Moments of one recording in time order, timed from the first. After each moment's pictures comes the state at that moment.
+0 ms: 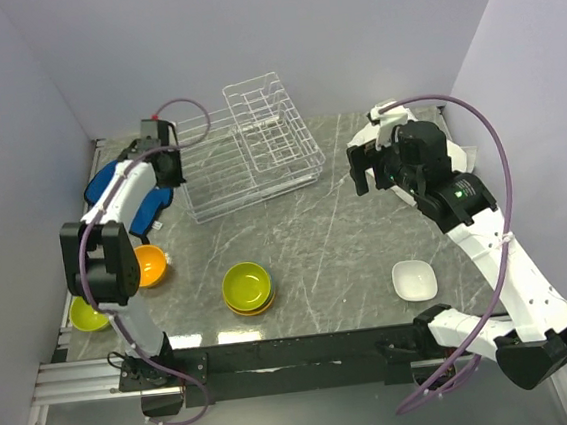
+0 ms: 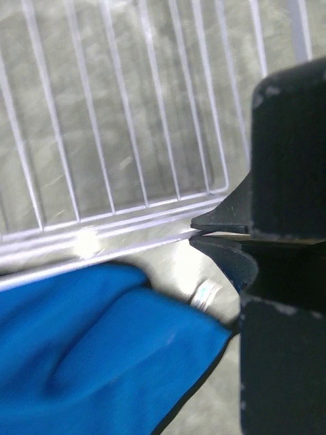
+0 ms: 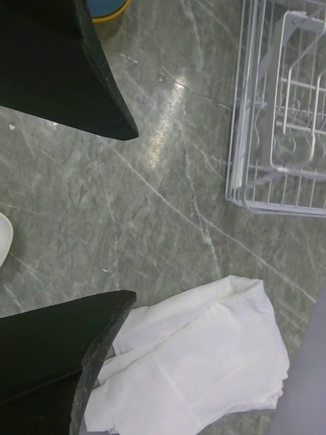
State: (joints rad) left arm -0.09 1.83 1.54 -0.63 -0.10 -0.11; right arm 0.40 1.08 1.31 -0.68 0.09 -0.05
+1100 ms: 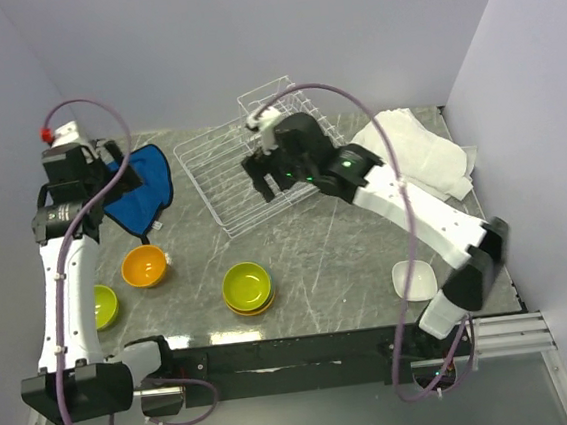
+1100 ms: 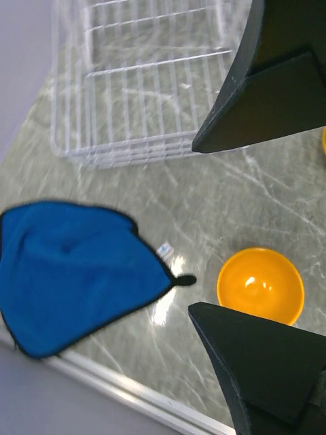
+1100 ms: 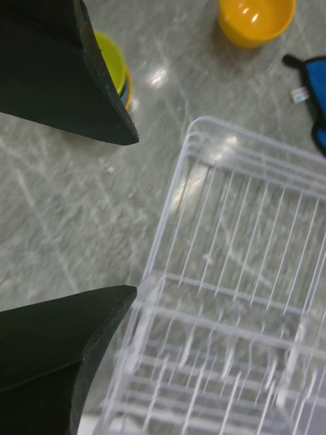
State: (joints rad) left arm 0.09 1.14 1.33 -0.70 -0.05 -0.30; right arm 0.80 1.56 1.65 -0.64 0.07 -0.03
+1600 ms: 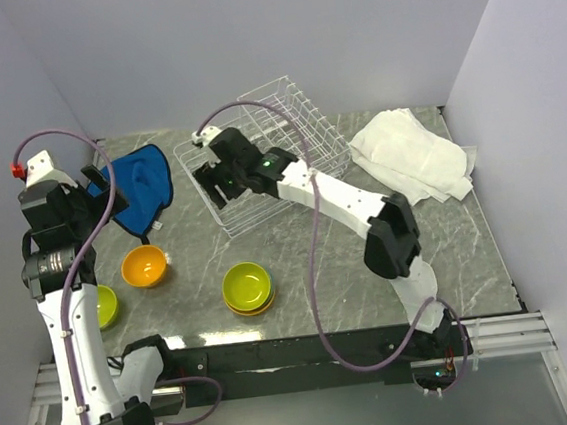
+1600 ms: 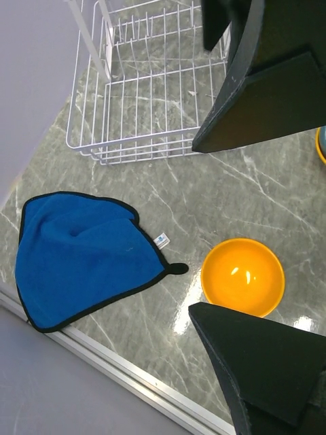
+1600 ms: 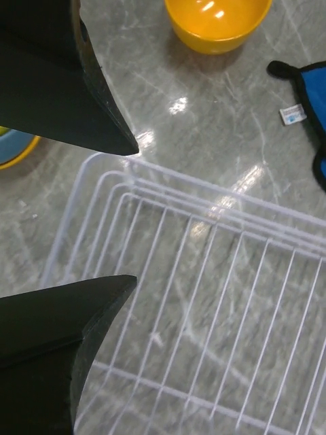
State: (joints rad) left arm 0.26 0.89 1.19 -0.70 0.01 -0.33; right arm 0.88 2.08 2.04 -0.64 0.06 0.08
